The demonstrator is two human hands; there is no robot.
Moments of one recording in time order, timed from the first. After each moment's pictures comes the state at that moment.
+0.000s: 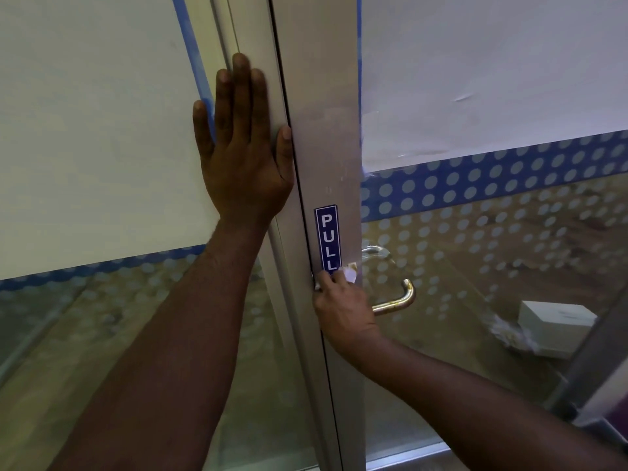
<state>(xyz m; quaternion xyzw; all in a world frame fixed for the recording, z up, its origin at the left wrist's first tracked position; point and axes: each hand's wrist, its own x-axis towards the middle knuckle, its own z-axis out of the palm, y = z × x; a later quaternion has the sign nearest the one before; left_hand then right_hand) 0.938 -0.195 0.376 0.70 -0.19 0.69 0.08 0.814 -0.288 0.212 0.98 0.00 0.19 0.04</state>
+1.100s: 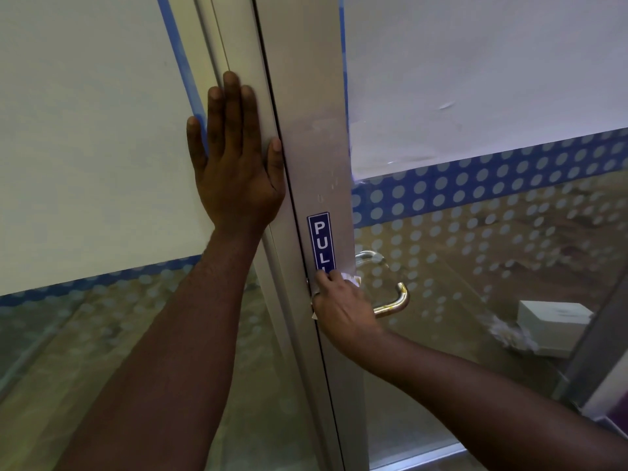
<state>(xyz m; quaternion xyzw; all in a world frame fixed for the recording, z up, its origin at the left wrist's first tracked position) 0.937 -0.194 0.375 0.70 -0.19 0.69 0.07 0.813 -0.295 0.221 0.98 0.01 0.18 -0.01</state>
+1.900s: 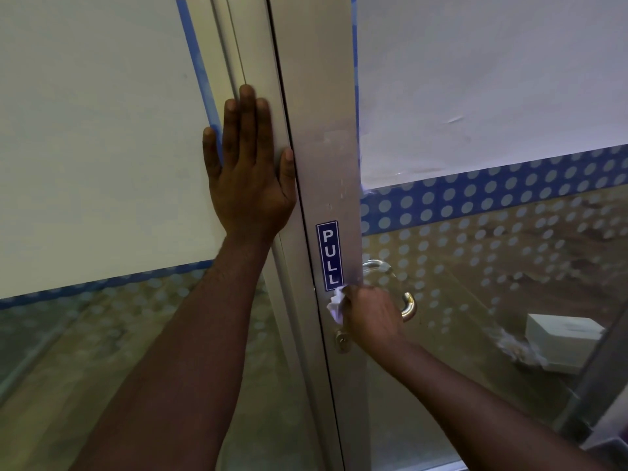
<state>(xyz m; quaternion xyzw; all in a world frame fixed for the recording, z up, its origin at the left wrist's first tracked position) 0.936 -0.196 0.376 0.69 -0.20 0.69 0.08 0.805 -0.325 0.217 0.95 -0.07 0.23 -0.18</state>
